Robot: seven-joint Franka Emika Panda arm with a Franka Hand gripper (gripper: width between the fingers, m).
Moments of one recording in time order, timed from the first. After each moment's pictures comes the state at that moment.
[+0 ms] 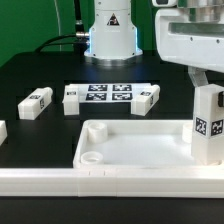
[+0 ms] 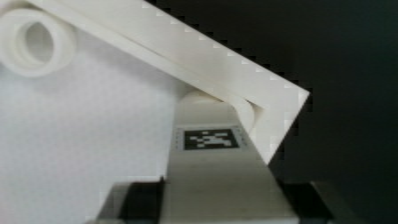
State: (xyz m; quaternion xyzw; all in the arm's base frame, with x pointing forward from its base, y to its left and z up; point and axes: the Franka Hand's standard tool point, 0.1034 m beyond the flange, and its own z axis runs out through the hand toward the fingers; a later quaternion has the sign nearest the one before) arm 0.655 0.102 0.111 -0.81 0.58 -0.01 0.07
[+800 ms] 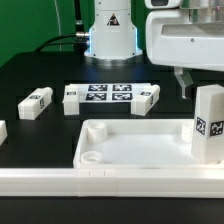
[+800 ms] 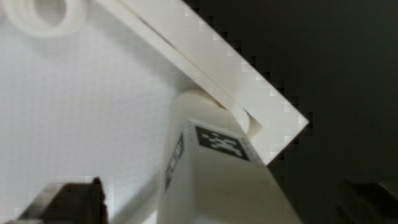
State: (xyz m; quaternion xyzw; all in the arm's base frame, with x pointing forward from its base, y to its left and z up) arm 0.654 0.103 0.110 -0.92 0.38 -0.03 0.06
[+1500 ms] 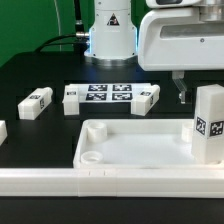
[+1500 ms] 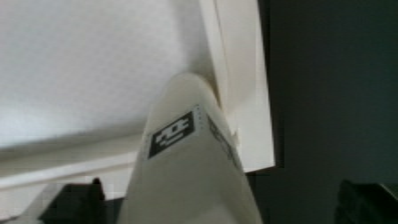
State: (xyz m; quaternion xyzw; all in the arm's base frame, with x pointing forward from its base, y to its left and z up) arm 0.656 0.106 0.112 -0.99 0.10 -0.05 0.03
